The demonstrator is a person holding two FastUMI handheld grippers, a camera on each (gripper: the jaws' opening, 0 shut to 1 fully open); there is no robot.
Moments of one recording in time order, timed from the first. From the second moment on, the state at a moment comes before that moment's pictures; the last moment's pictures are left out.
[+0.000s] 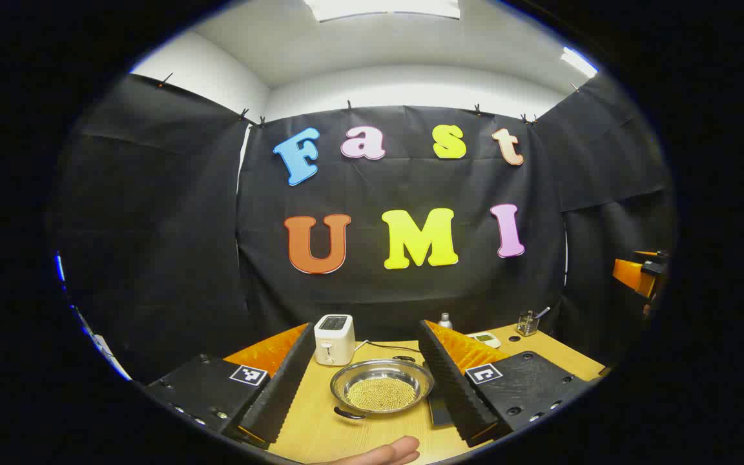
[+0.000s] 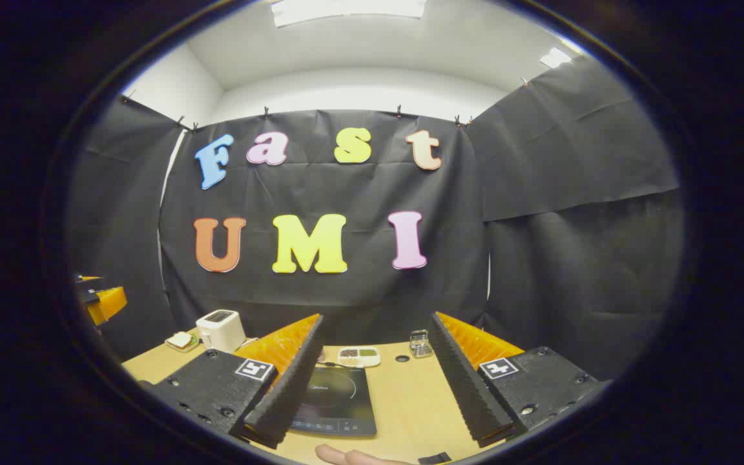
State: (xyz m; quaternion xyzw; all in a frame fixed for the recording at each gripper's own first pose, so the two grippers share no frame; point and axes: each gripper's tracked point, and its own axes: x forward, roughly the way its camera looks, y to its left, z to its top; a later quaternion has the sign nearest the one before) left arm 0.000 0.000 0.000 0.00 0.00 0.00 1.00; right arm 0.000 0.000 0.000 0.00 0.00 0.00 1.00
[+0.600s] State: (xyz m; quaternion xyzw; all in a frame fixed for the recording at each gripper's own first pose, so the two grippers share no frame) left arm -0.015 -0.013 0.004 -0.01 -0.01 -0.02 1.00; right arm -0.006 -0.014 -0.006 0.00 0.00 0.00 1.00
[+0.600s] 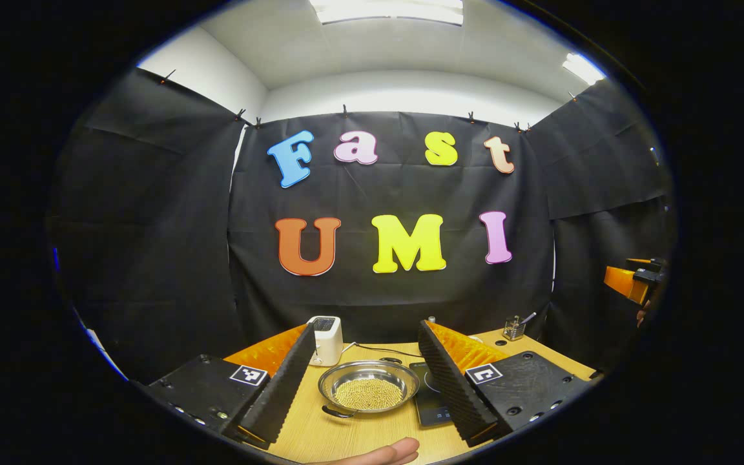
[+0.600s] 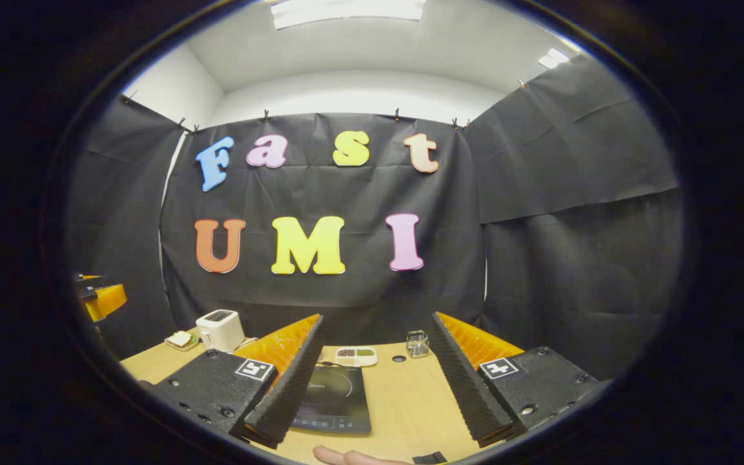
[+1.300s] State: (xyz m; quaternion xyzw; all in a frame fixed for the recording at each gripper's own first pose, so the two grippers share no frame) left arm 0.022 -0.017 -0.047 -0.03 0.04 -0.03 1.00; right arm -0.002 -0.015 -0.011 0.00 -0.01 0.00 1.00
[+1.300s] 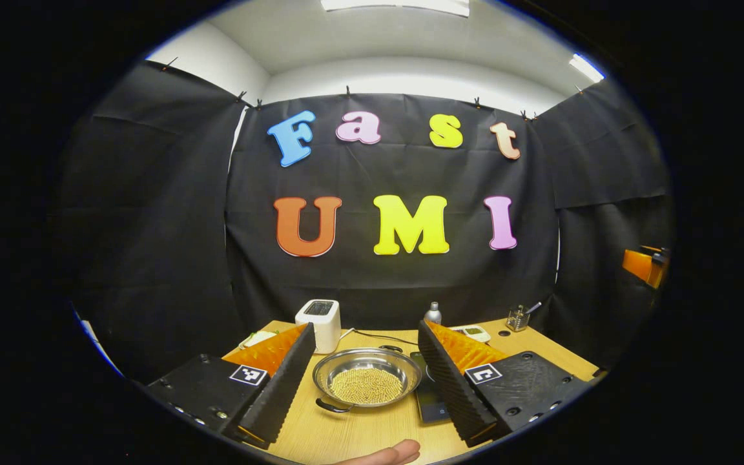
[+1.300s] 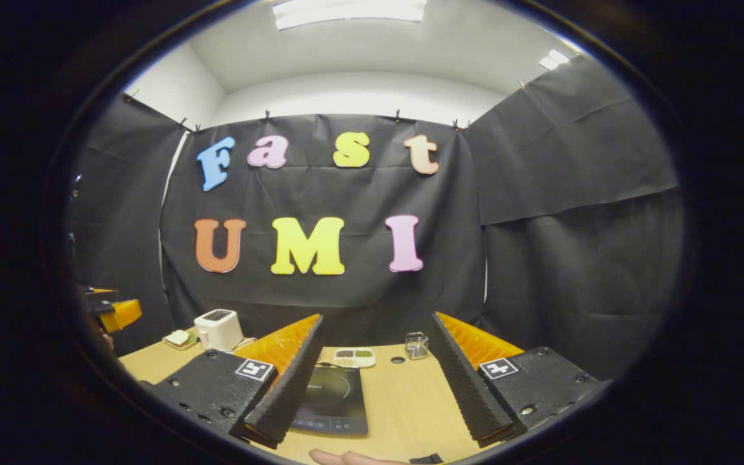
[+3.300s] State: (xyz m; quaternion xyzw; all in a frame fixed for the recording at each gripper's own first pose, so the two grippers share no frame) left arm 0.079 -0.024 -0.338 -0.10 0.45 -0.08 0.89; right arm 0.028 -0.018 -0.076 0.00 0.05 0.00 1.00
